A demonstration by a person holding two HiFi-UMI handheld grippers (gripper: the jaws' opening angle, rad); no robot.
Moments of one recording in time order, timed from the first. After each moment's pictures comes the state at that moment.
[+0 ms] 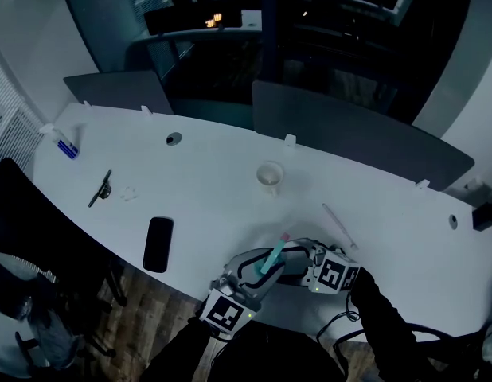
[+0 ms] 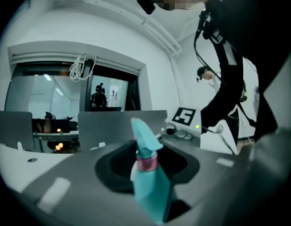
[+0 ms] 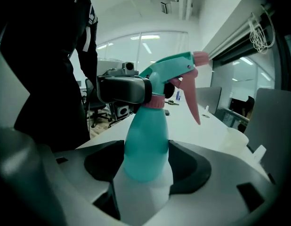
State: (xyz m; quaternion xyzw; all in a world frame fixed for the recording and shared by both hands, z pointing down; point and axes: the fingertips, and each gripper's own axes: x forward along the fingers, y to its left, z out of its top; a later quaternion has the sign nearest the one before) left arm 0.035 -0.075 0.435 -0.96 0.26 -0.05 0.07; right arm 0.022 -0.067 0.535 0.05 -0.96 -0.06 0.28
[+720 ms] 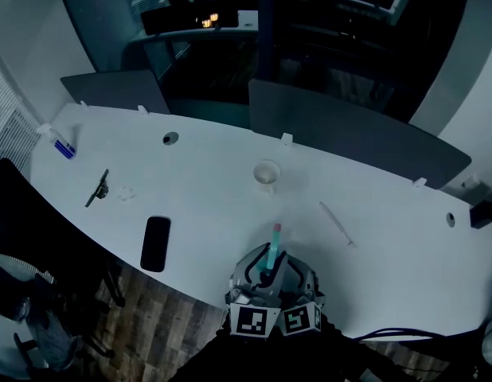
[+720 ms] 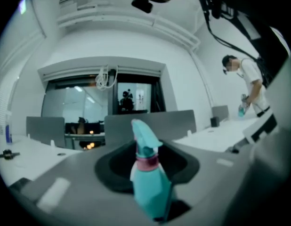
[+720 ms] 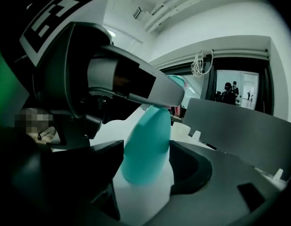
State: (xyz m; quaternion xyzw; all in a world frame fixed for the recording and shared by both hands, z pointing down) left arm 0.038 -0.089 0.430 -0.89 0.44 -0.02 0.07; right arm 0.024 -0.066 0.522 0.47 -0.85 -0.07 0.22
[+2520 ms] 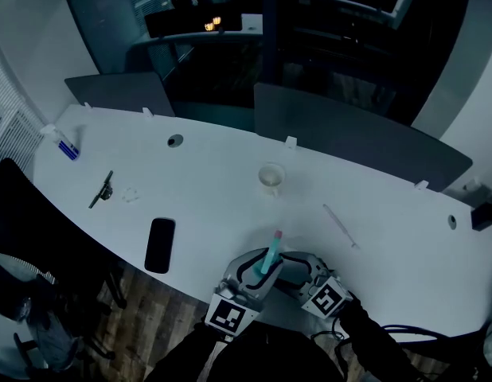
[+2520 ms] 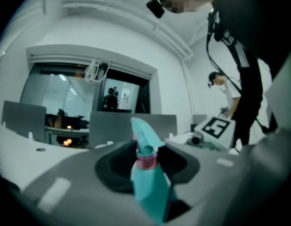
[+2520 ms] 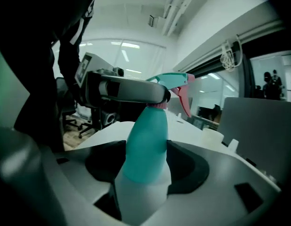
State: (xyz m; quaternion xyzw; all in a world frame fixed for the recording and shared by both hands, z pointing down) left arm 0.021 -0.078 0.433 -0.95 0.32 0.01 0.02; right arm 0.012 -0.060 0.523 0.23 -0.95 -0.07 0.19
